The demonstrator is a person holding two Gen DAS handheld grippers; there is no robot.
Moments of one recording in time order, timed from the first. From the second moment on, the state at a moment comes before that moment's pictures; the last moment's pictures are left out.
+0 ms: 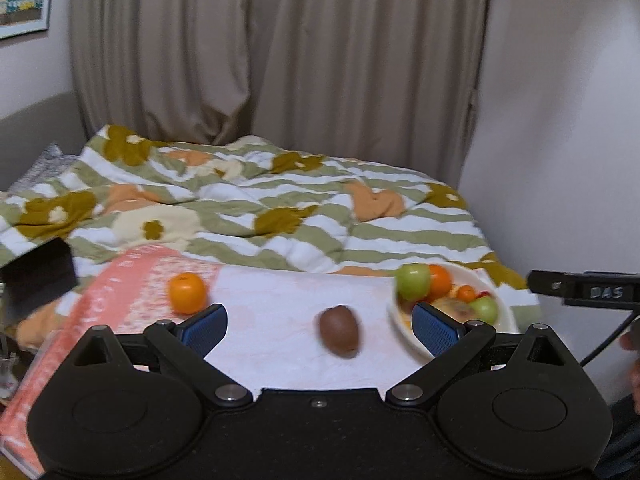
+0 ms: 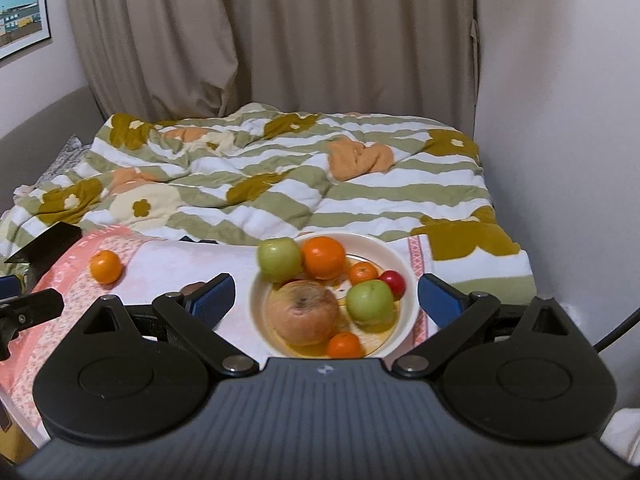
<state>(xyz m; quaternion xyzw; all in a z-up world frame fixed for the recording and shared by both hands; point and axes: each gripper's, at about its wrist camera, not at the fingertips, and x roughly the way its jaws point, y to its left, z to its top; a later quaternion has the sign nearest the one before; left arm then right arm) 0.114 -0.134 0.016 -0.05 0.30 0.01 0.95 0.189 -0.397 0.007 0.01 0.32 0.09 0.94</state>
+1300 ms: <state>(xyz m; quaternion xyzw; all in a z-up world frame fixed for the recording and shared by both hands) 0.283 0.063 -0.085 -0.03 0.42 -0.12 0.90 0.260 -0.191 -0.090 0.03 0.44 -0.03 0.90</state>
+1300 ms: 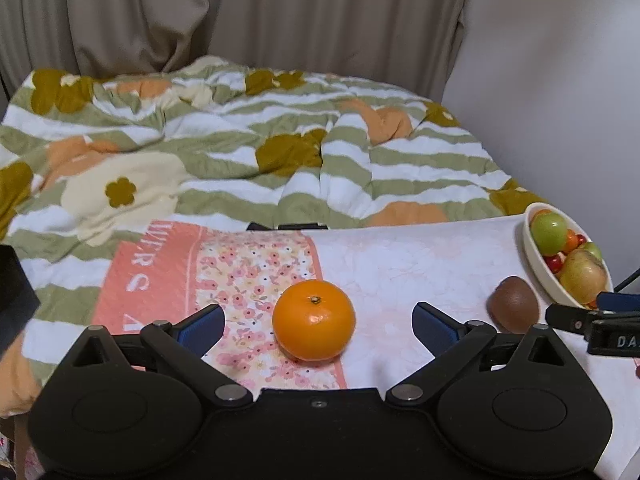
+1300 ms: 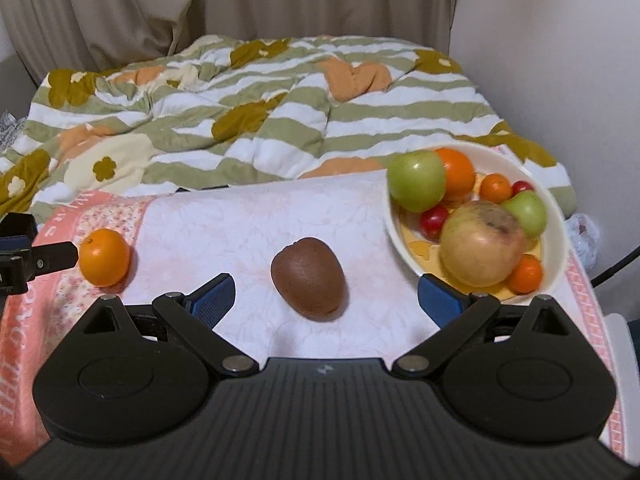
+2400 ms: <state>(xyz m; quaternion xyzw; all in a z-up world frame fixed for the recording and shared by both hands) 0.310 0.055 -0.129 -0.02 0.47 -0.12 0.87 0.307 -0.177 -0.148 -0.01 0.49 0.01 0.87</state>
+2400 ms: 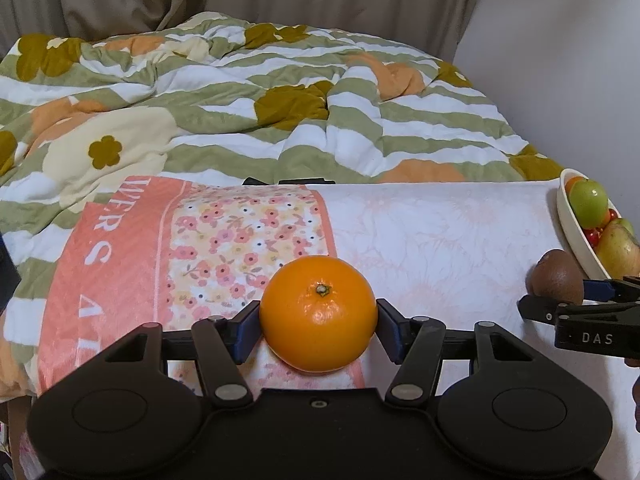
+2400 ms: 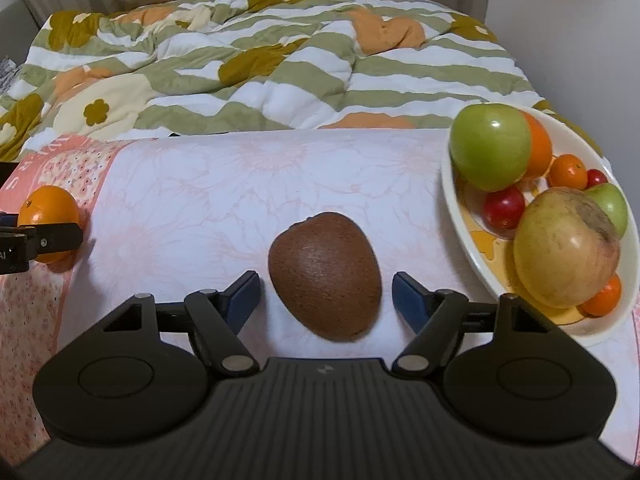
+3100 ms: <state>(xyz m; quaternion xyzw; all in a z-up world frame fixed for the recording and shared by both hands) 0.280 0.051 -0.087 -0.03 0.43 -0.12 0.89 0.286 -0.170 -0.115 -0.01 0.45 0.02 0.89</state>
